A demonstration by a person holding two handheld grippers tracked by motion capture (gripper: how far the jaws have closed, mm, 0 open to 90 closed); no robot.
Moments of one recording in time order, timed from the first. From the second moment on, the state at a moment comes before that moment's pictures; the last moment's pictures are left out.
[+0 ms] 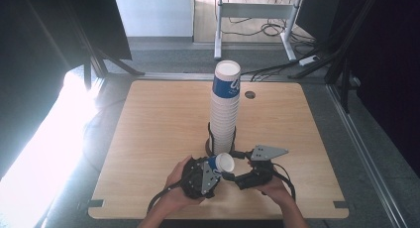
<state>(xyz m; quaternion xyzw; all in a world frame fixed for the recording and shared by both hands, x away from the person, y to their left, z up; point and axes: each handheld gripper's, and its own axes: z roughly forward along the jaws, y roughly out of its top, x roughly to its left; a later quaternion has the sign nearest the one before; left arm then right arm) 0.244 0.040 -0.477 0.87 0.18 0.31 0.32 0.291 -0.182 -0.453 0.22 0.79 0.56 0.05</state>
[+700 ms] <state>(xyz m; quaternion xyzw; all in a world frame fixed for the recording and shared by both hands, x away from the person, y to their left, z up) 0.229 0.023 -0.482 0.87 0.12 0.41 0.25 0.294 -0.173 -0.466 0.22 0.82 0.54 0.02</state>
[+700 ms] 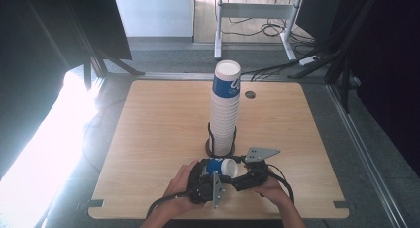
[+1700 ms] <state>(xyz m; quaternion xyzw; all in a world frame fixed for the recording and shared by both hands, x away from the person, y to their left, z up) 0.247 0.047 -0.471 0.83 0.25 0.30 0.40 0.299 -0.190 -0.461 0.27 0.74 0.61 0.01</state>
